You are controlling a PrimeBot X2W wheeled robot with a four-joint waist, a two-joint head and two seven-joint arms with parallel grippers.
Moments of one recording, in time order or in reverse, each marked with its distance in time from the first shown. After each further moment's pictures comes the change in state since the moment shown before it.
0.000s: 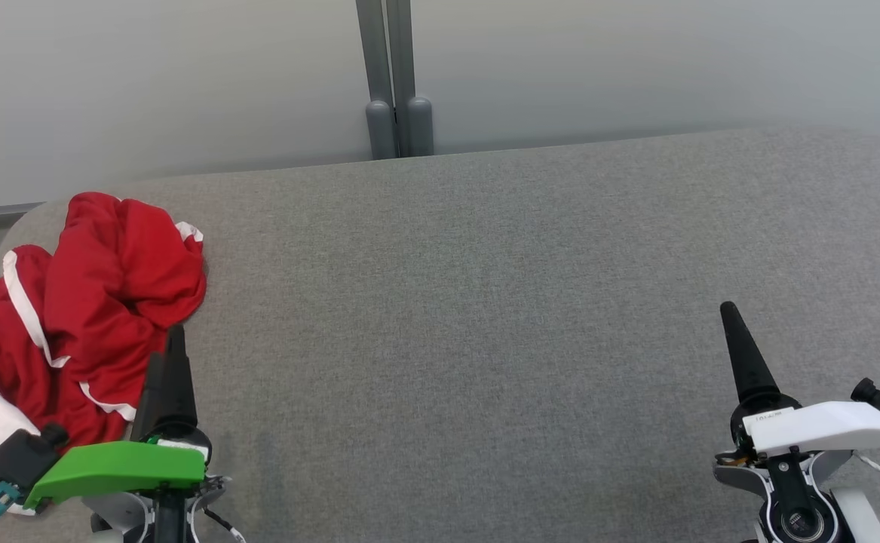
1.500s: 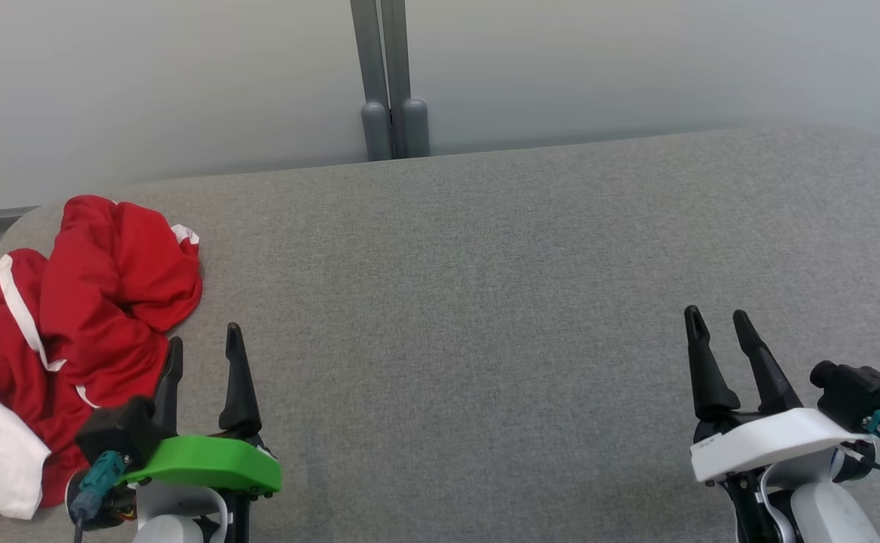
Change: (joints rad) left arm -0.010 0.003 -0.125 0.018 0.688 0.137 -0.126; right arm 0.005 -0.016 0.049 -0.007 -0.724 0.000 -0.127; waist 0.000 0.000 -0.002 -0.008
